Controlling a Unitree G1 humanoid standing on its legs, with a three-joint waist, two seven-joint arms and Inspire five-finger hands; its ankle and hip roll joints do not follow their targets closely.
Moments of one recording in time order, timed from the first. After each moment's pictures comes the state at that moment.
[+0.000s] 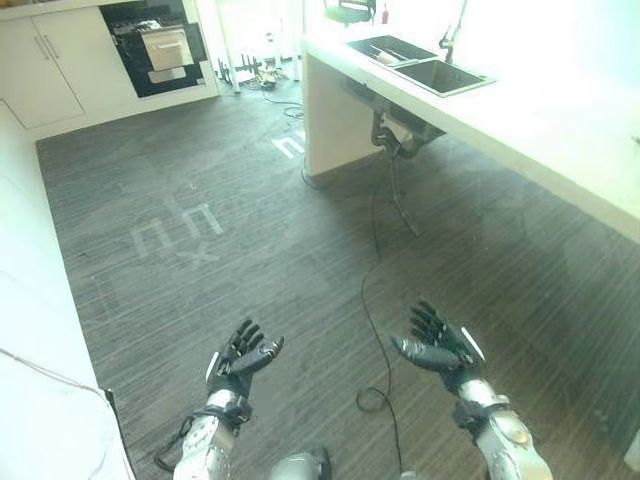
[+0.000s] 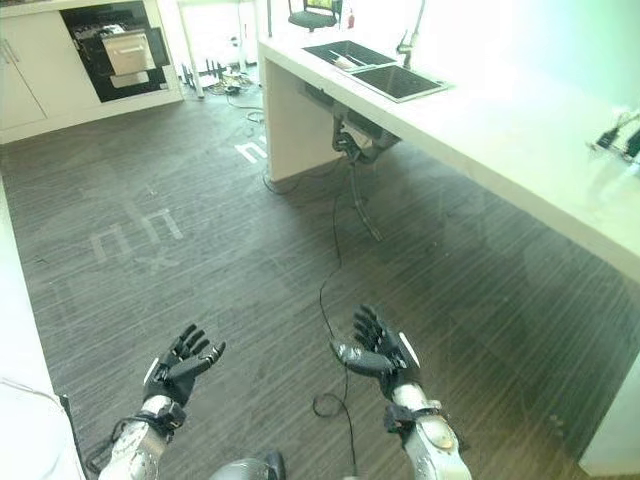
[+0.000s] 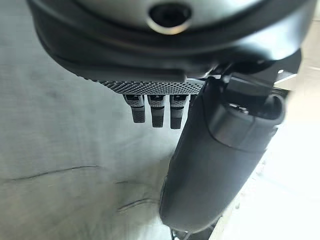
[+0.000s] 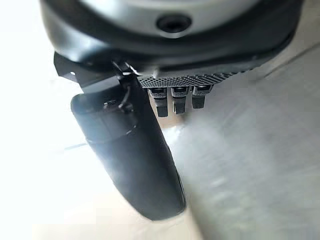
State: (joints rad) left arm 0.09 0.26 -0.01 0.55 -0.61 -0.15 -0.07; right arm 0.13 -0.23 0.13 0.20 0.47 -0.14 0.19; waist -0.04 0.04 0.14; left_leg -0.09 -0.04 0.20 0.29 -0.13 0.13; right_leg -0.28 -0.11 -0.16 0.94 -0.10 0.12
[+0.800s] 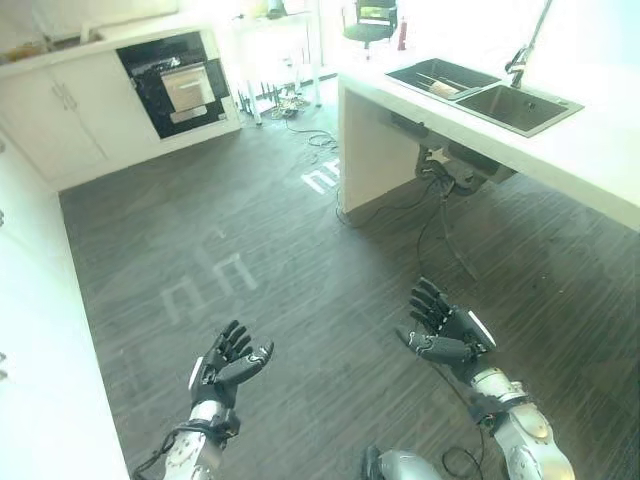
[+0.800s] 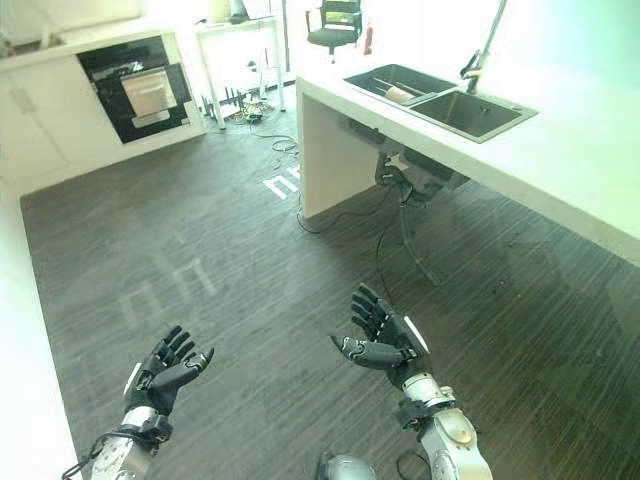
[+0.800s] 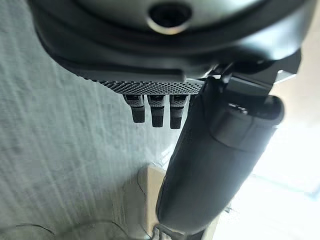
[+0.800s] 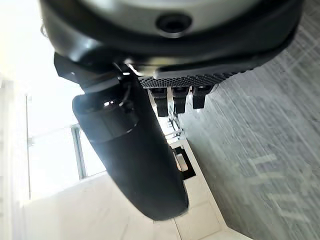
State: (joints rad) left arm 0.18 0.24 0.02 0.34 -0.63 -0.18 -0.06; right arm 0.17 -0.34 0.06 0.12 0.56 -0.15 0.30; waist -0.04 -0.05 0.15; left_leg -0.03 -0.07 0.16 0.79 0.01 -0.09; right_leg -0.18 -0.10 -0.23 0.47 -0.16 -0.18
